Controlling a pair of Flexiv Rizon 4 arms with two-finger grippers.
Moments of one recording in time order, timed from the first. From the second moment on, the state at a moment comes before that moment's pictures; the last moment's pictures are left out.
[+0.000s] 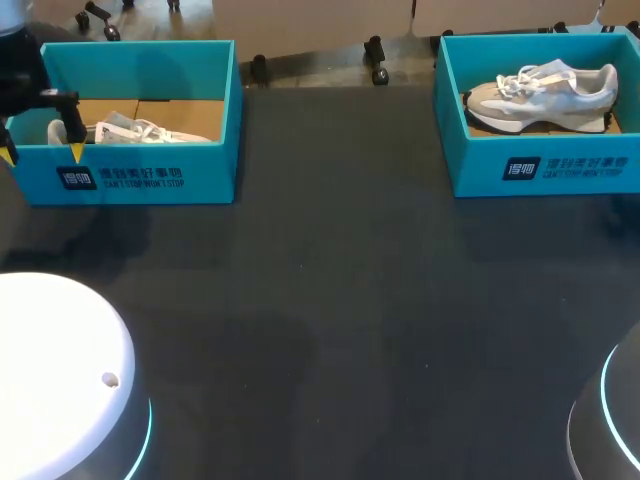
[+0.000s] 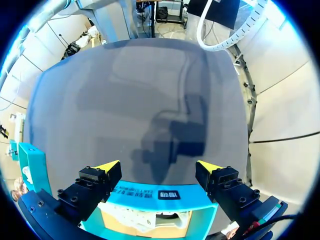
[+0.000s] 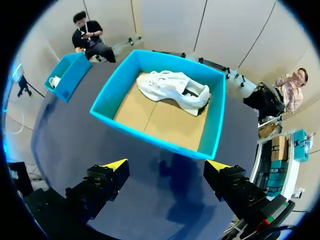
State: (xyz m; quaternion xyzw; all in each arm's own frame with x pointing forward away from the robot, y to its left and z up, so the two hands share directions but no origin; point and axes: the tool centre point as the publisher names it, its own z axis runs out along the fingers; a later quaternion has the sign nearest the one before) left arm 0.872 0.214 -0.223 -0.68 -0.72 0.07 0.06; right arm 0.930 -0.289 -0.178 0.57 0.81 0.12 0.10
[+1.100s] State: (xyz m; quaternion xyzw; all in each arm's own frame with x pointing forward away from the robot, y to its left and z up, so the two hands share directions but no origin) left arm 0.872 0.214 -0.223 -0.68 -0.72 0.07 0.06; right arm 1.024 -0.315 -0.215 0.67 0.73 0.10 0.07
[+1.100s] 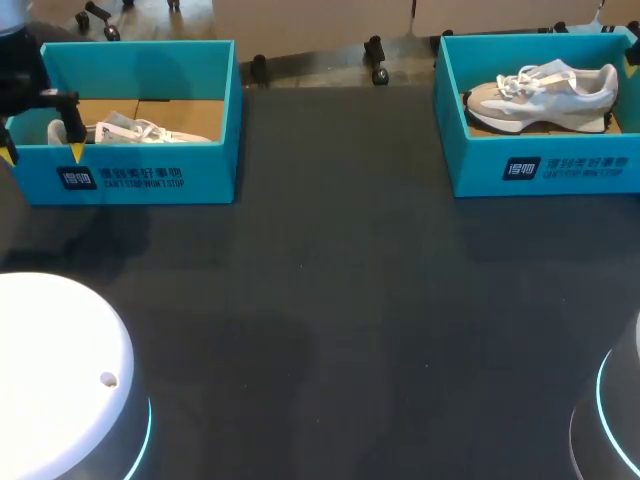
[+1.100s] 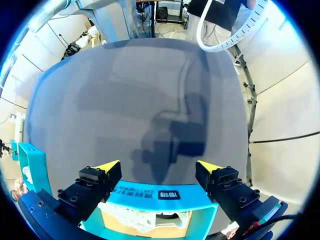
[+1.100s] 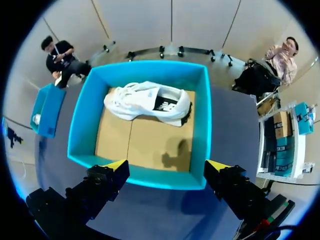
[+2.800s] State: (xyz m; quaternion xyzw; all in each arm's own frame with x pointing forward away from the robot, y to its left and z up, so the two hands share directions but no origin) left arm 0.872 0.214 -0.223 -0.68 -0.72 0.07 0.06; right arm 1.155 -0.332 -0.307 0.76 0.64 0.00 0.06
